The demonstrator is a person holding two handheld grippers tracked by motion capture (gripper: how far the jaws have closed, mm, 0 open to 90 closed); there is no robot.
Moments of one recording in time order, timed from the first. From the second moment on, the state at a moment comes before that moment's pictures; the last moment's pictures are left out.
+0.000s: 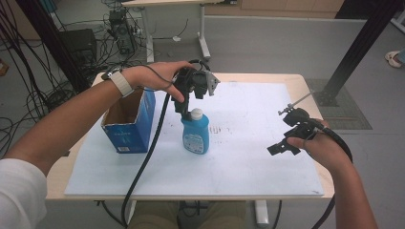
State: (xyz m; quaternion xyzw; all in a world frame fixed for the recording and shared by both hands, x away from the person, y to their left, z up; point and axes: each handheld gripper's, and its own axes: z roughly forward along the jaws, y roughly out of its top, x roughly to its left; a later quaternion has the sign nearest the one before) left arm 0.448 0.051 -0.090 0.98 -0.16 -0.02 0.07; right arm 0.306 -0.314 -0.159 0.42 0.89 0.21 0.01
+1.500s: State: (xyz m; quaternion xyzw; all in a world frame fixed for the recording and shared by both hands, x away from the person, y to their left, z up) left arm 0.451 0.055 -0.090 0.98 -0.16 -0.02 0.08; right arm 0.308 -0.316 -0.160 0.42 0.88 0.21 0.01
